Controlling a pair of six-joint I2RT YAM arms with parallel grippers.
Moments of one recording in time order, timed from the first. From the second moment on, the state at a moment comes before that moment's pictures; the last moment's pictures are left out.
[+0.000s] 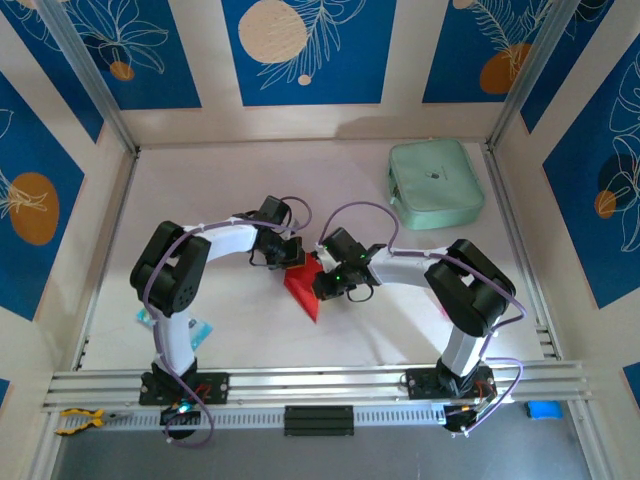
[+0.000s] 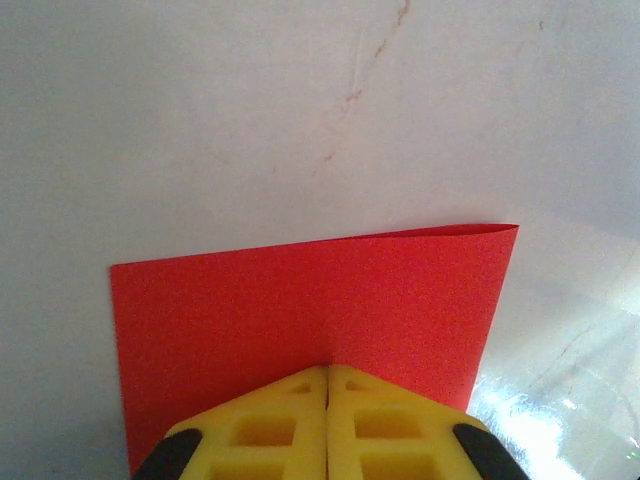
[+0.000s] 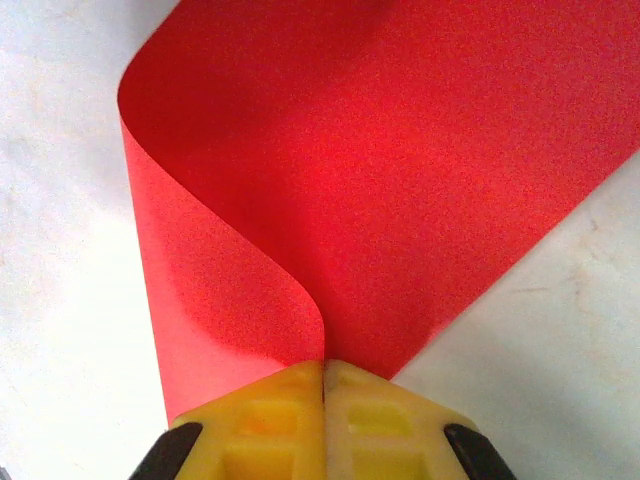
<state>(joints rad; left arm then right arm) -0.51 1.92 1.14 -0.41 0.45 -0.58 0.77 1.74 0.90 -0.26 -0.36 0.40</state>
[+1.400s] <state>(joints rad) -0.51 1.92 1.14 -0.41 0.45 -0.58 0.78 1.72 0.92 -0.29 -0.32 0.39</state>
